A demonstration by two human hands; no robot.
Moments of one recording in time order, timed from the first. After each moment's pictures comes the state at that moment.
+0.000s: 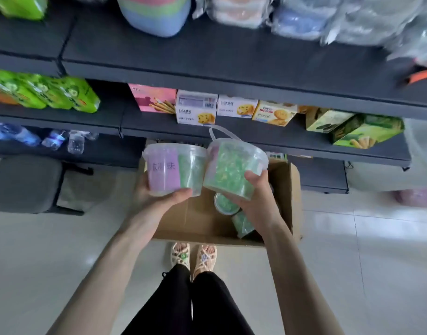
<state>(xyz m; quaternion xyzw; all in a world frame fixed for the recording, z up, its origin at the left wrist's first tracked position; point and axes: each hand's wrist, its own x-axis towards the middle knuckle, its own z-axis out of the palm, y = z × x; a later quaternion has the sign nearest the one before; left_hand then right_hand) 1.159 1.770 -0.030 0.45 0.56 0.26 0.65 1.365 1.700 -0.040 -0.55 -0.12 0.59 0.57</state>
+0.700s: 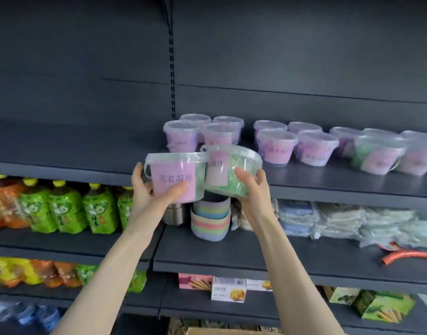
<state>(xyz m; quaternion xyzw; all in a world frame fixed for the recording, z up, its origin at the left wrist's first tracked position) 1.090 1.980 0.266 0.56 0.34 0.56 0.51 1.297 1.925 0.275 -0.45 -0.37 0.38 0.72</state>
